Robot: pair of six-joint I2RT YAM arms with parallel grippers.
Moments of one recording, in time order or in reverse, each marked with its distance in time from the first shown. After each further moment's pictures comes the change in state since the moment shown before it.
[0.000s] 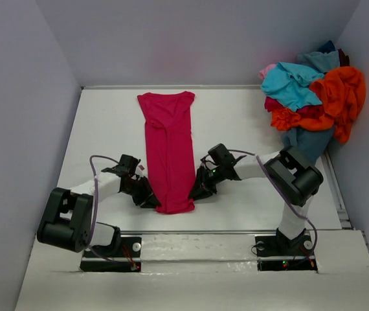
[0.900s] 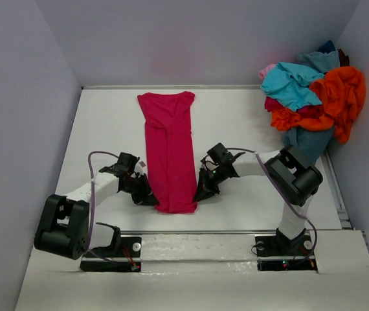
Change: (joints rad) left arm 0.000 -0.050 0.031 -0.045 -0.013 0.091; right arm 0.000 0.007 0.060 -0.195 0.048 -0.151
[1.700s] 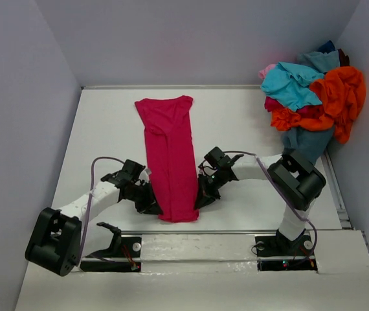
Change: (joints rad) left arm -0.132 -0.124 -0.064 -0.032 0.023 -0.063; right arm 0.061 -0.041 -0.008 -0.099 0.007 -0.041
